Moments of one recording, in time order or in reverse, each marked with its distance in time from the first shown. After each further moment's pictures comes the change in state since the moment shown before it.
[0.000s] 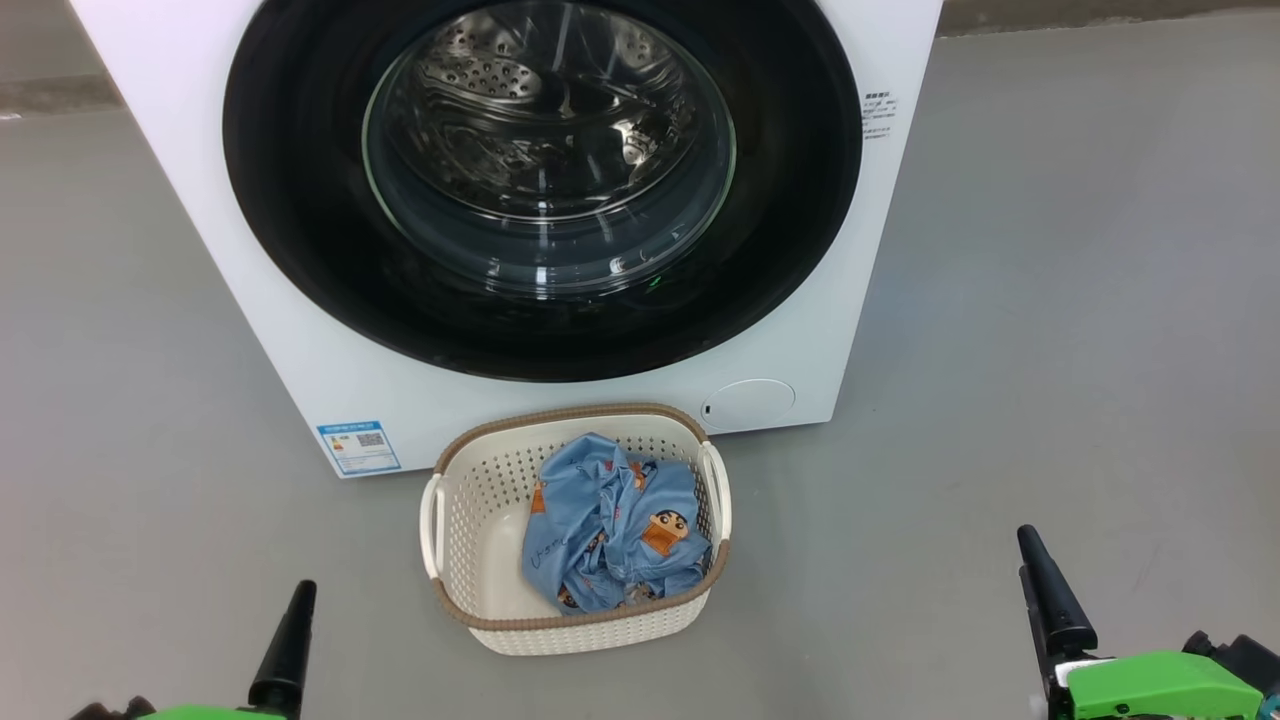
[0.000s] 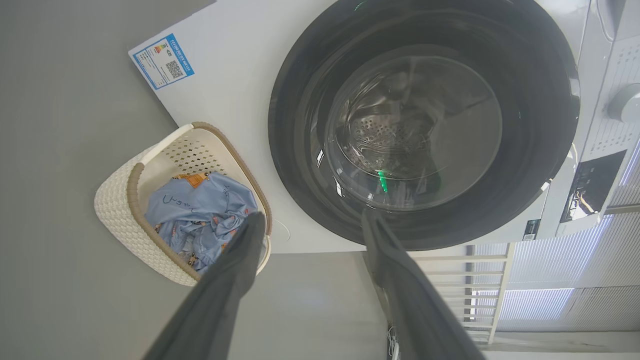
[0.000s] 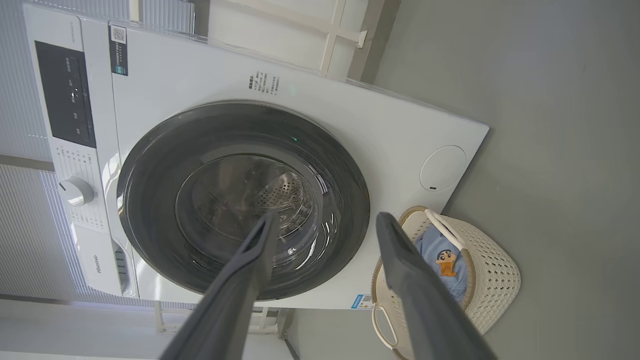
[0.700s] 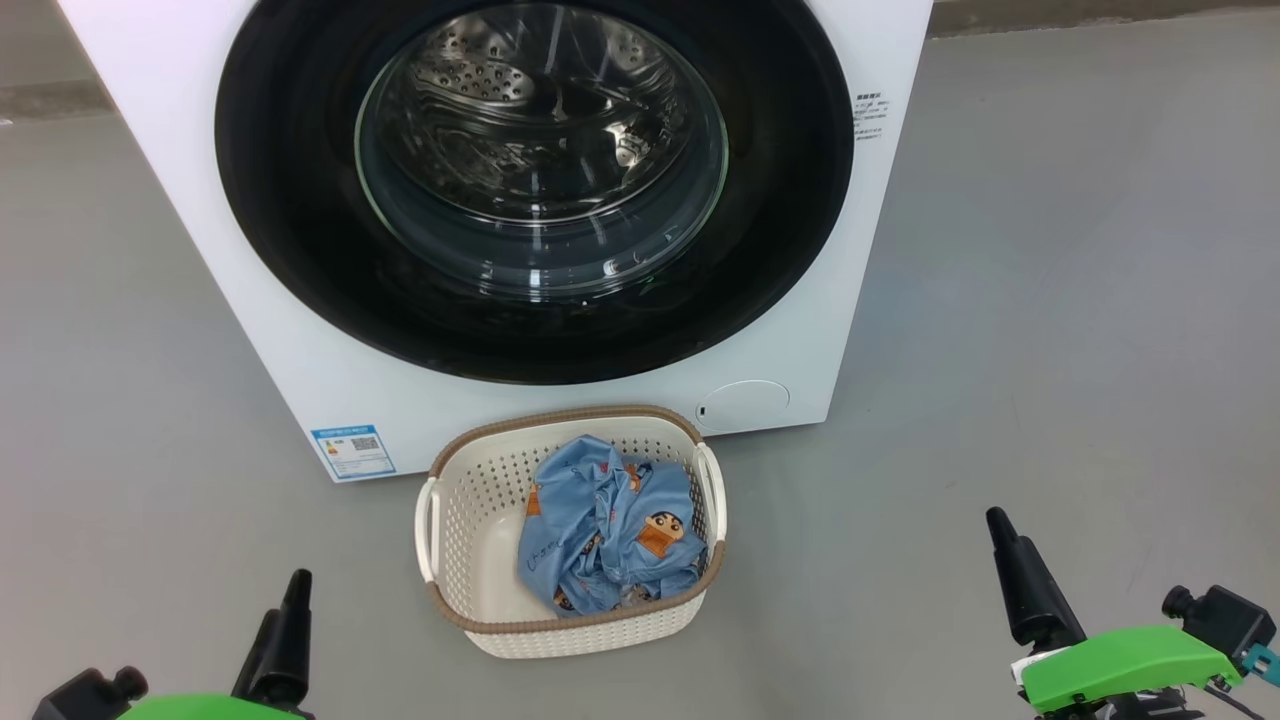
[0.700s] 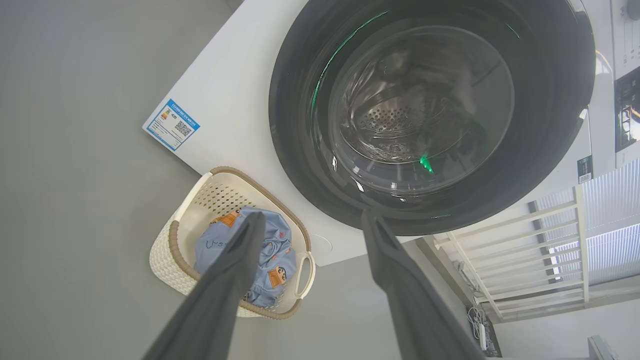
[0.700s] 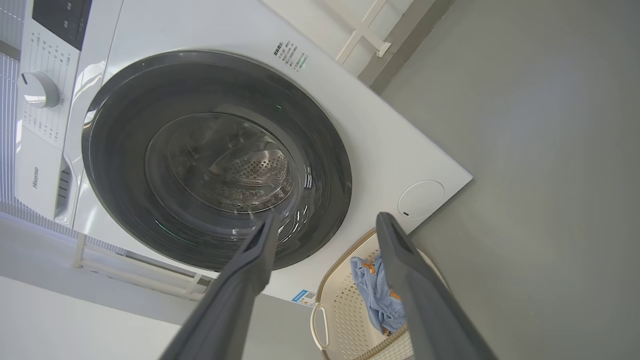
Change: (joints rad) left arm -0.005 0.039 -0.030 -0.022 0.283 0.000 -0.060; right arm -0.021 -0.025 0.049 -0.018 -0.328 0.000 -0.058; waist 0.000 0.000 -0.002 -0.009
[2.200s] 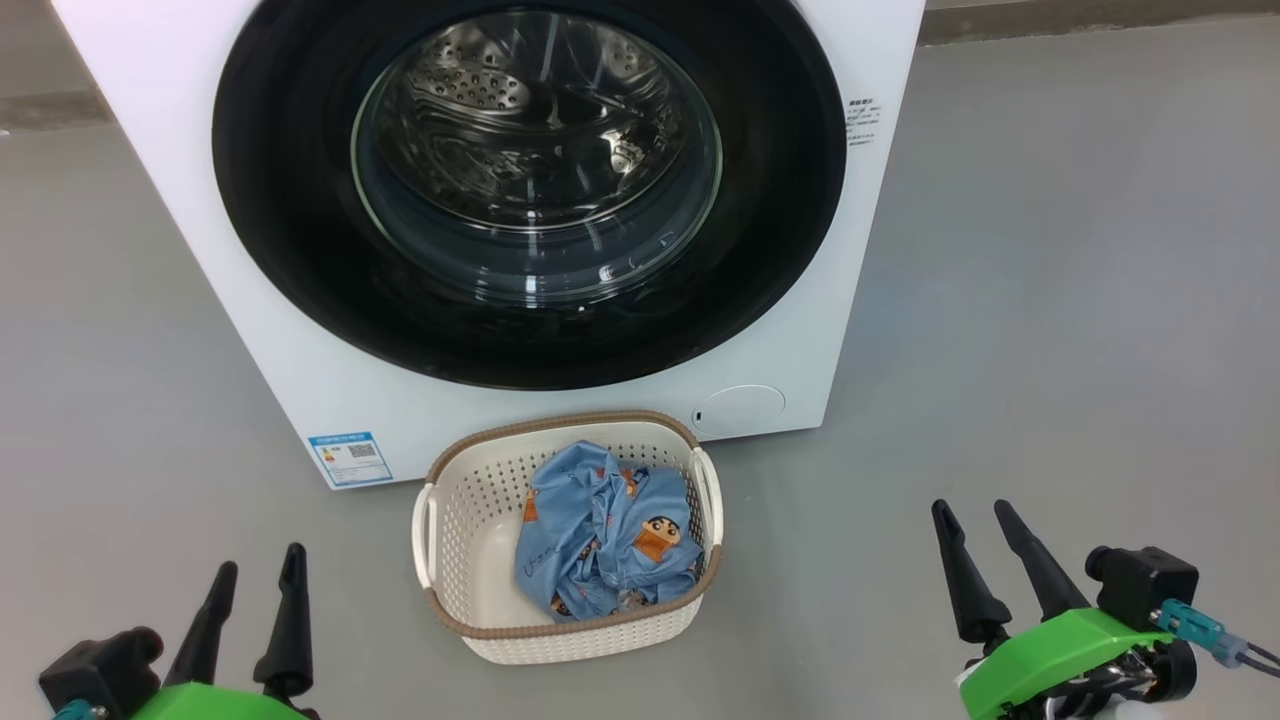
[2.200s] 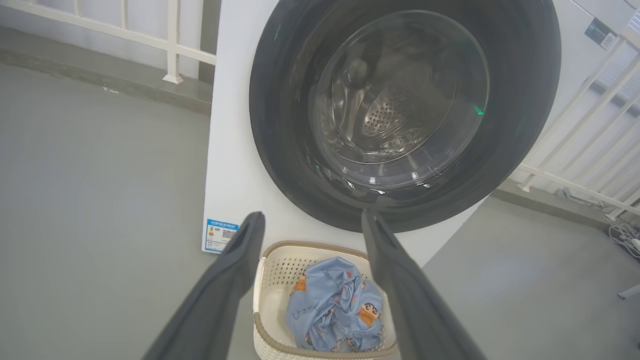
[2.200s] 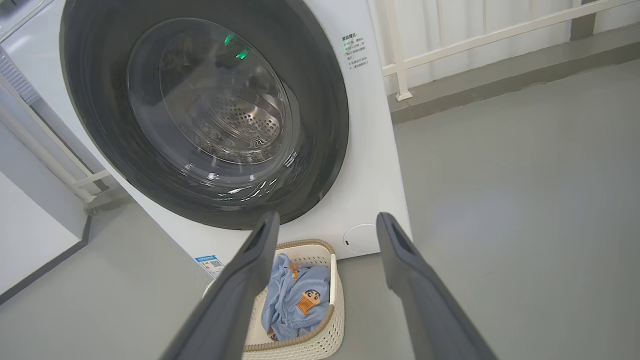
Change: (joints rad) left arm 0.005 0.042 -0.015 -0.069 0.544 -0.001 -0.128; right arm -0.042 -0.015 0.049 0.023 -0.602 0.000 -0.127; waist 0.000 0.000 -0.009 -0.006
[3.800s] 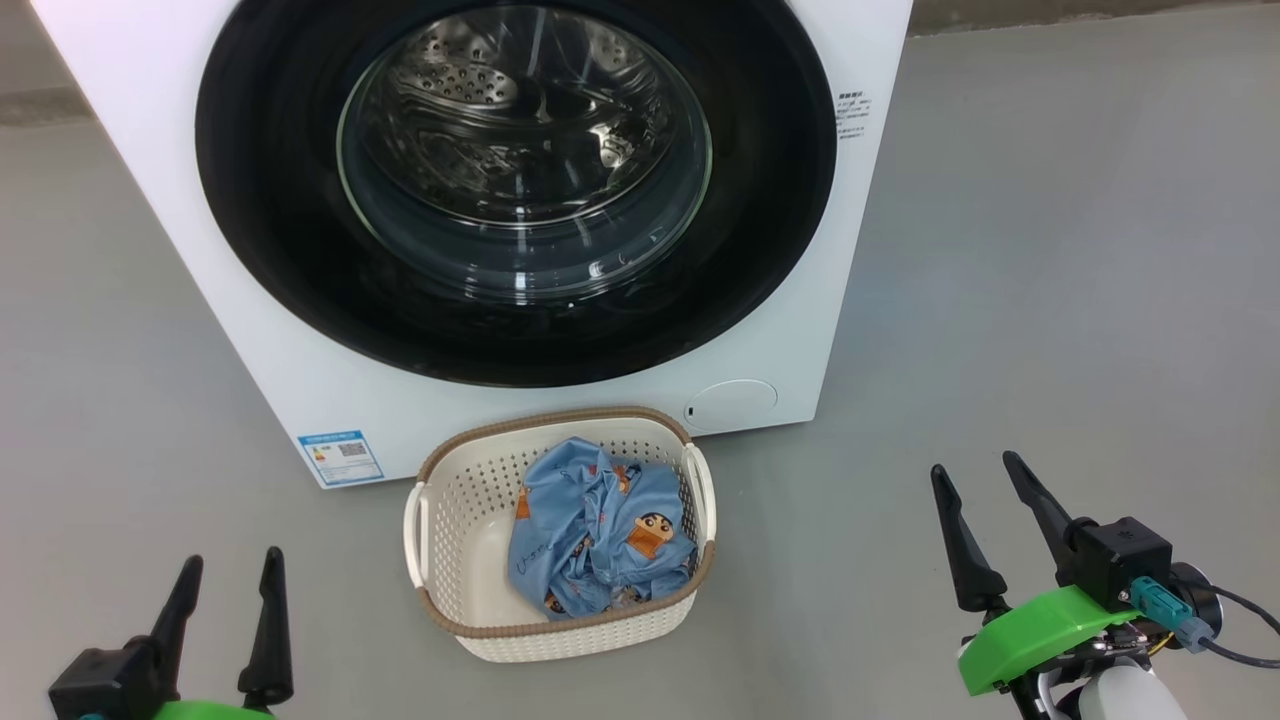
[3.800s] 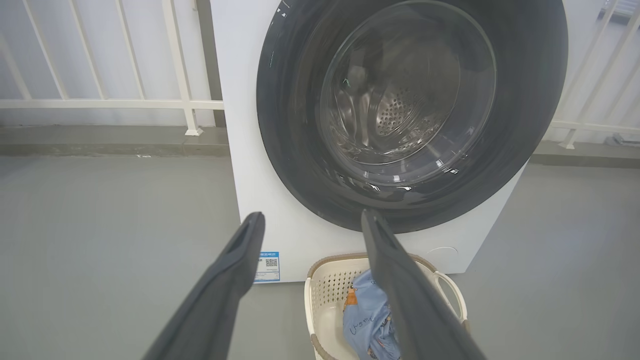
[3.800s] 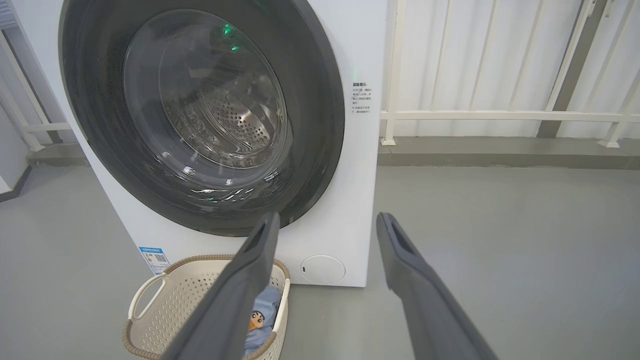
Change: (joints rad) left arm 0.002 -0.026 0.092 0.033 0.325 0.000 -0.096; right arm -0.057 0.026 -0.063 0.005 -0.360 0.000 -0.088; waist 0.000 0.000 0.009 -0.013
